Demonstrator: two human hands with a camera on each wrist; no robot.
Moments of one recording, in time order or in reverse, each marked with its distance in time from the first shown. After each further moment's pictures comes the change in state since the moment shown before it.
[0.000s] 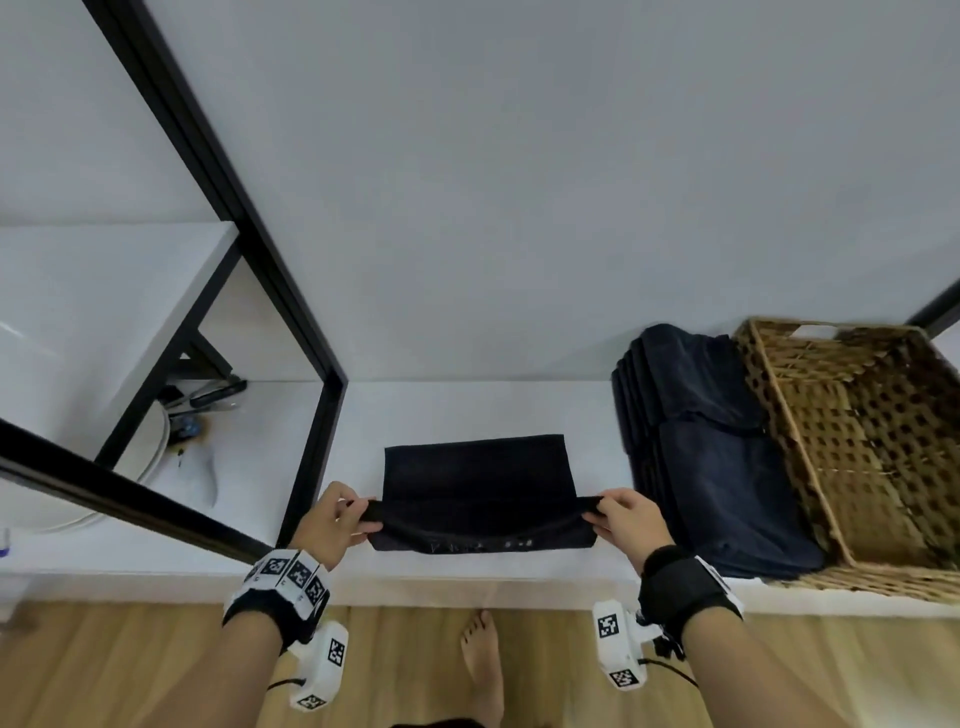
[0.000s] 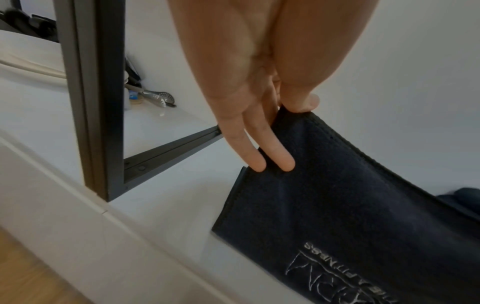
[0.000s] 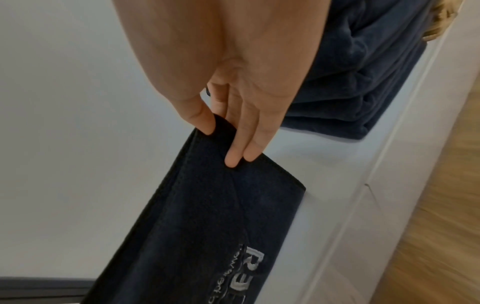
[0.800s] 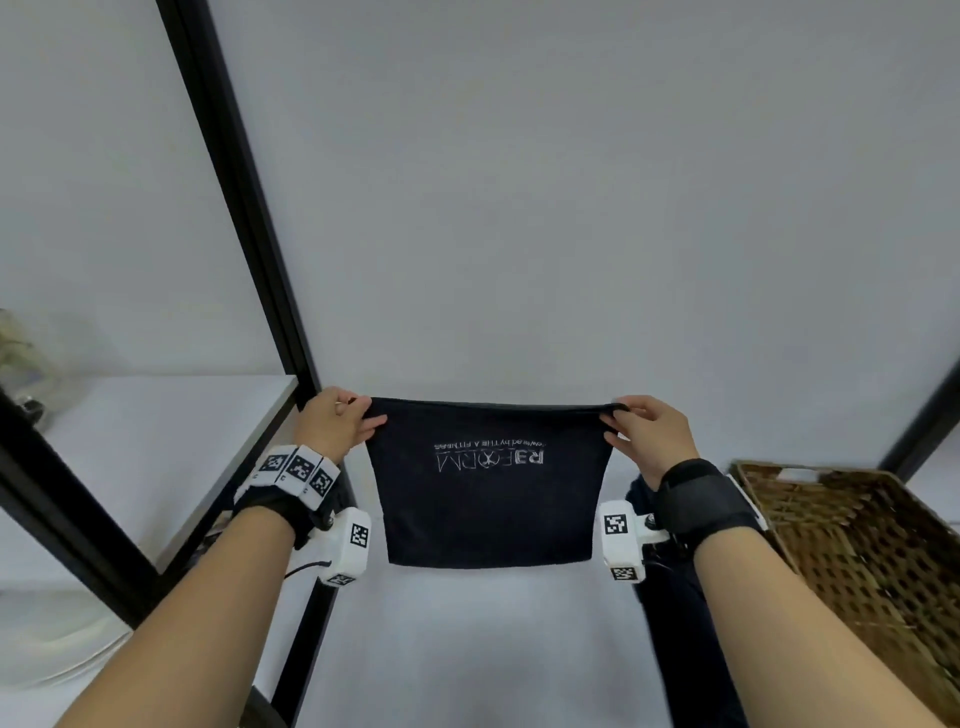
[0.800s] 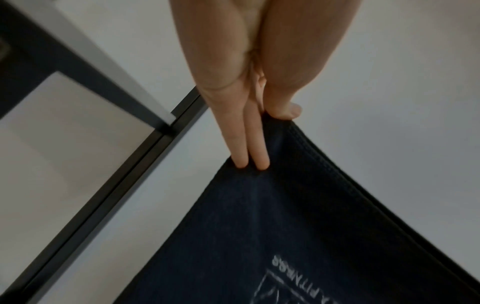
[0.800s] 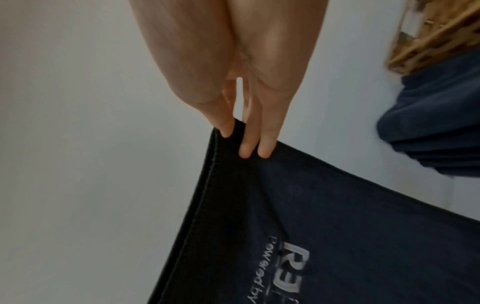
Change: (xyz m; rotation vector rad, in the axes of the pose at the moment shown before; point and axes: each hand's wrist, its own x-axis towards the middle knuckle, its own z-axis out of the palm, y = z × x) left_hand 0.007 0.273 -0.039 -0.233 0.204 0.478; right_hand -0.054 -0.266 0.026 0.262 0.013 -0.567
